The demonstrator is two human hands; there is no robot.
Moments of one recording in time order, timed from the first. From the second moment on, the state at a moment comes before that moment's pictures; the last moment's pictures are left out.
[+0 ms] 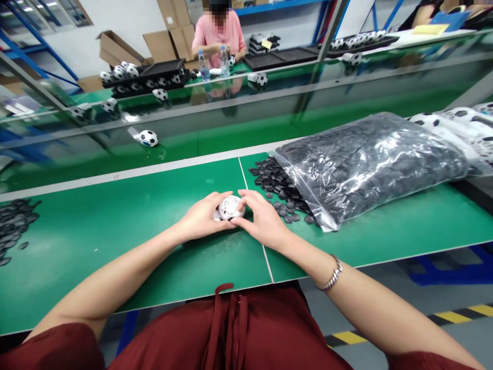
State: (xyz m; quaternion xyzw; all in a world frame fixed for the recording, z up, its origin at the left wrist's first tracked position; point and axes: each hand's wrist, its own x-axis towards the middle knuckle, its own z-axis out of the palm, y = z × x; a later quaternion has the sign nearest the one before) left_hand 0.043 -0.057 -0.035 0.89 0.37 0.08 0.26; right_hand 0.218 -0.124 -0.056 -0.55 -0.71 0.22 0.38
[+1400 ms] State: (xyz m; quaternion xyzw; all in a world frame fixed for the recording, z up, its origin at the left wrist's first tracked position) left_hand 0.022 -0.064 -0.032 0.92 0.31 0.06 0.22; right_hand 0.253 -0.113 -0.042 -0.51 -0.79 0.16 0.32
